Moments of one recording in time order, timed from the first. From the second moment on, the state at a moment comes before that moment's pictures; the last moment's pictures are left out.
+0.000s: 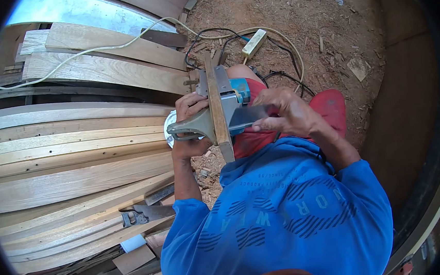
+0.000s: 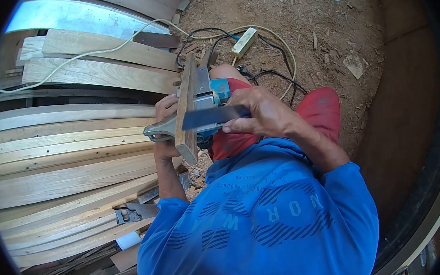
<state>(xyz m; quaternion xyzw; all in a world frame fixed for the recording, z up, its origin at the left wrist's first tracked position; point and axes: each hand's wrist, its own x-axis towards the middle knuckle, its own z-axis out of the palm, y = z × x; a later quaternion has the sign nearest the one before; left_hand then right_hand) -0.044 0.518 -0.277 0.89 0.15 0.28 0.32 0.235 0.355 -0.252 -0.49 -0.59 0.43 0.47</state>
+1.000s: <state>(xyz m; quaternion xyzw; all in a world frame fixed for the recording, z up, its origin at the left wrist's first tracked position) -0.043 0.516 -0.281 0.88 0.17 0.29 0.32 0.224 0.371 -0.262 -0.45 -0.69 0.38 0.42</state>
